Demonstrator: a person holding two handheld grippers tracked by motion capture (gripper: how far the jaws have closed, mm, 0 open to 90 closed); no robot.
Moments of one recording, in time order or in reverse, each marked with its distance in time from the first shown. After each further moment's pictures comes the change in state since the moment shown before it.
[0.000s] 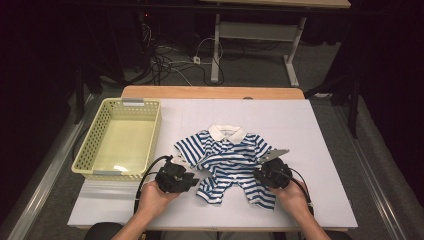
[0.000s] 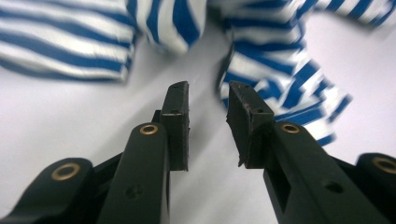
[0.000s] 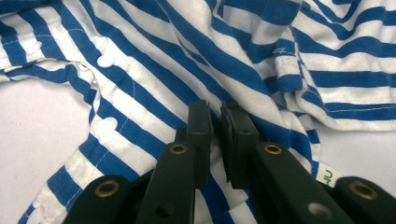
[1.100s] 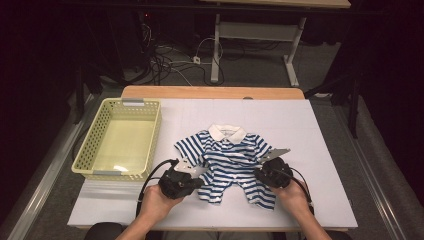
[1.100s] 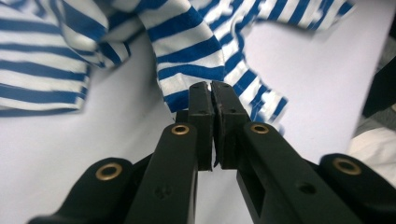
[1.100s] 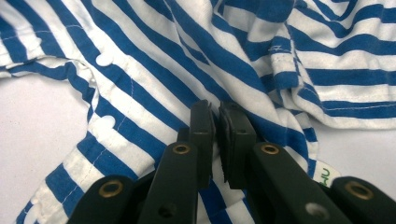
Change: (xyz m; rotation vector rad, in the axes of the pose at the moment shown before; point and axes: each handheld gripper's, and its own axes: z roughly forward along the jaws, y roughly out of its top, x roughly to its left) left arm -0.027 0.005 -0.027 -0.082 -0.034 0.103; right arm -0.003 0.000 0.000 0.001 0.008 0.004
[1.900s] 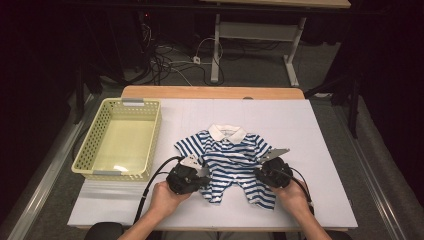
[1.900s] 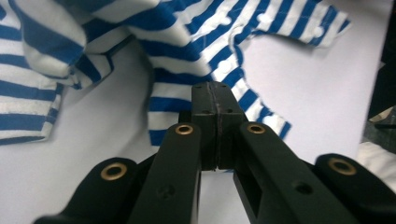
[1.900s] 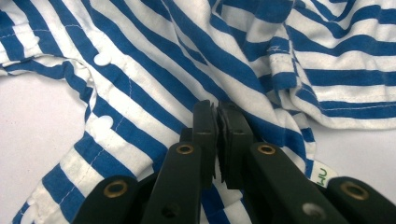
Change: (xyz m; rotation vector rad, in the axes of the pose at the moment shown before) left arm 0.011 0.006 0.032 0.008 -0.084 -0.037; right arm 0.000 0.001 0.000 0.004 -0.010 -0.006
